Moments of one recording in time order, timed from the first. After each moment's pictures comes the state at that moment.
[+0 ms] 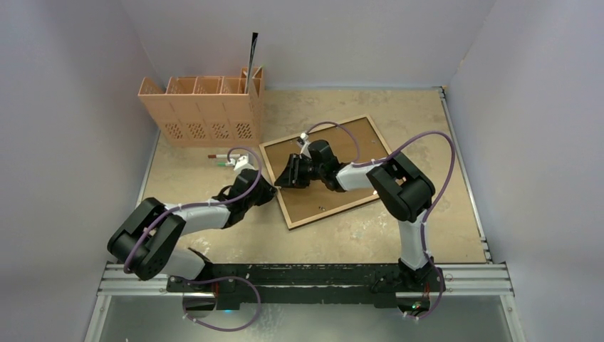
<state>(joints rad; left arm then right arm) -0.59 1.41 0.44 0.31 -0.19 -0.92 0.69 2.02 1.06 0.37 -0.52 0.86</state>
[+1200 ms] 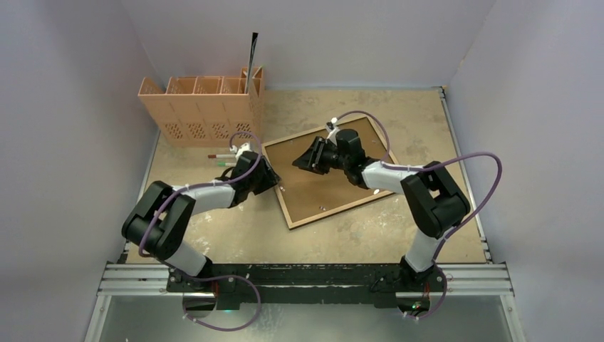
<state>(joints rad) -0.49 1.54 0.62 0.19 -0.08 -0.89 0.54 1.76 0.93 0.38 -0.46 0.95</state>
